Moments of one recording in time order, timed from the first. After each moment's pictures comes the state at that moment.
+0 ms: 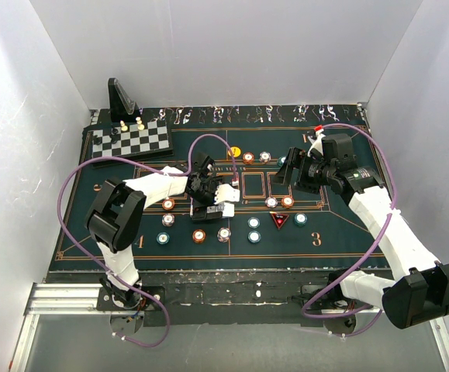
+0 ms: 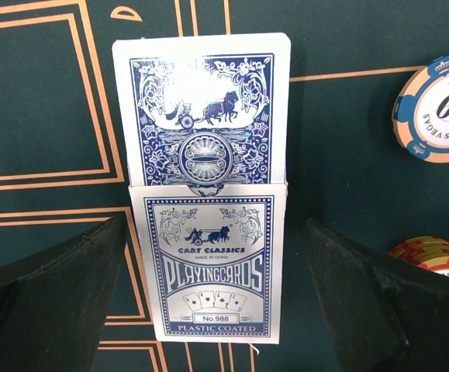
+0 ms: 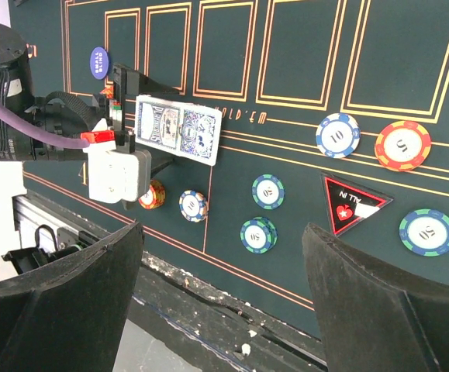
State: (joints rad) left arm -0.59 1.83 1.16 -0.58 0.40 1.05; right arm 0.31 1.15 1.06 -0.66 -0.38 0.51
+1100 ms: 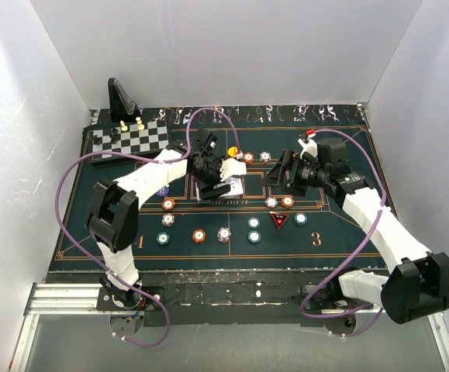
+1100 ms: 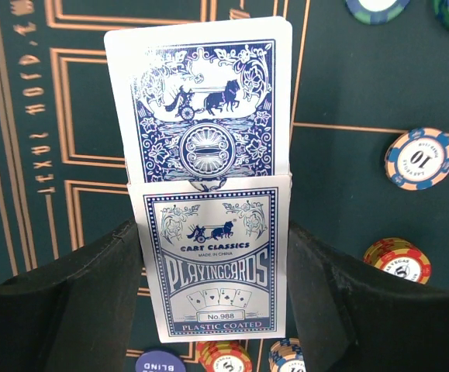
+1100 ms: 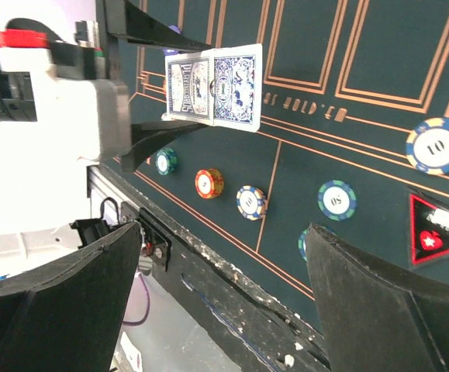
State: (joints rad) left arm -0.58 1.83 1.42 -0.76 0.39 0.89; right arm 0.31 1.17 0.95 -0.46 -0.58 0.62
